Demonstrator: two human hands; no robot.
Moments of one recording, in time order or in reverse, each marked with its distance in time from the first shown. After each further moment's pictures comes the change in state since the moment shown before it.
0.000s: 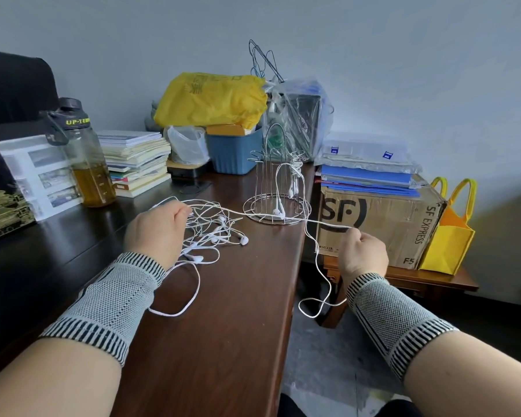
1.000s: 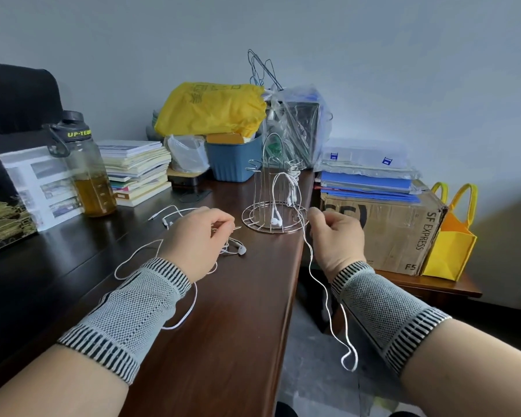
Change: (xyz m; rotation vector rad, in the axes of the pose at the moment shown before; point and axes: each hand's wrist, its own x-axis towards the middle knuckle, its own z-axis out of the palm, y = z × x) left_hand -0.005 0.040 0.004 -0.291 -0.120 0.164; right_hand -0.016 -0.043 0.005 0.126 -0.179 -0.405
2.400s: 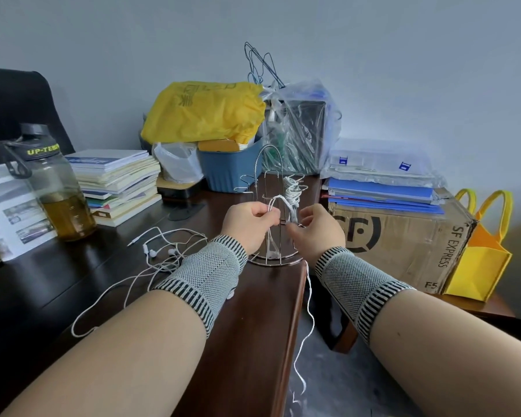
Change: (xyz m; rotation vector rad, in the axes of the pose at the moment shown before) left_hand 0.125 0.045 0.096 -0.520 -0.090 -0.242; right_hand 0.116 0.041 0.062 -0.311 -0.232 0.099
